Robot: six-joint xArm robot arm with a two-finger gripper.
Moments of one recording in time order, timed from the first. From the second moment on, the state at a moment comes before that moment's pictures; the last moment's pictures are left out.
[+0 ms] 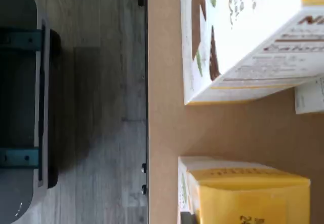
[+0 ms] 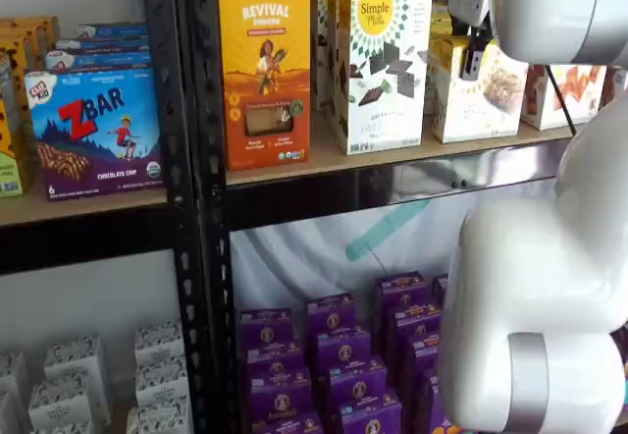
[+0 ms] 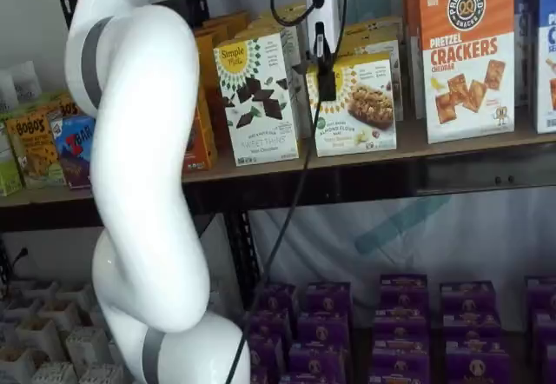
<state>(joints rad) -0.35 -0.14 -1.57 0.11 1.69 -1.90</state>
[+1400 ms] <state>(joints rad) -0.38 -0.31 -1.47 0.14 1.83 -1.91</state>
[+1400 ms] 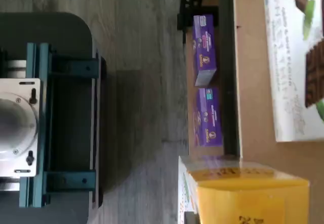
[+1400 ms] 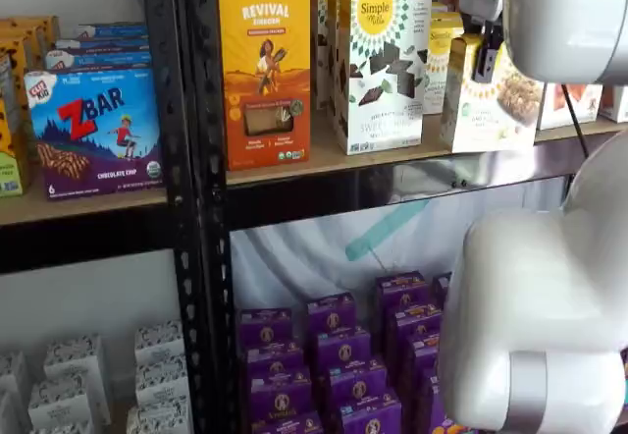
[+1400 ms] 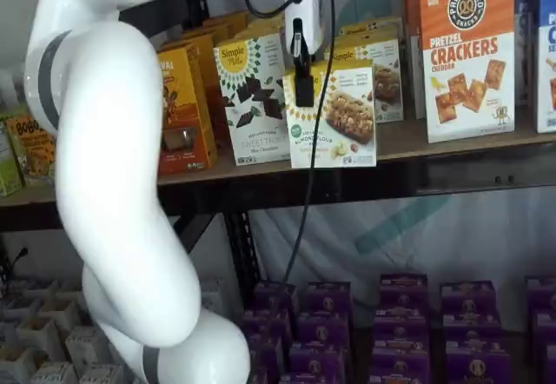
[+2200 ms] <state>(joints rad) -0.38 -0.49 -1.32 0.15 1.88 -1.91</state>
